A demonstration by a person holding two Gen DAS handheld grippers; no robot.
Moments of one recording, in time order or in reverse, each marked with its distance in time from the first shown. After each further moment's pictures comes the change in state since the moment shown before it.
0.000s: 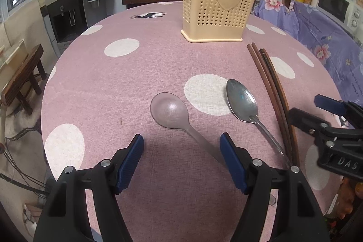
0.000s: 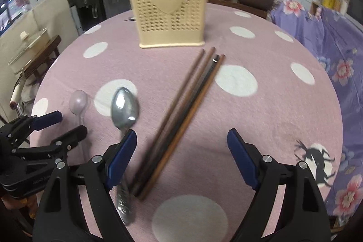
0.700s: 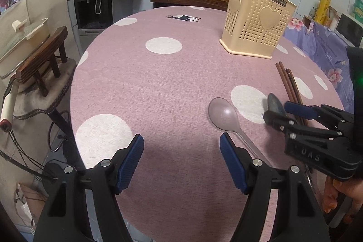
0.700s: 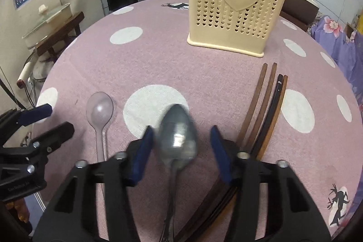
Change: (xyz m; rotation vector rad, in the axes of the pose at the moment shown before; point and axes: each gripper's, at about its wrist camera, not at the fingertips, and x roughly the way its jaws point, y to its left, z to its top) left arm -0.012 0.048 -0.003 -0.124 -0.016 0.046; right arm 0.050 0.052 0.029 -0.139 0.063 0.108
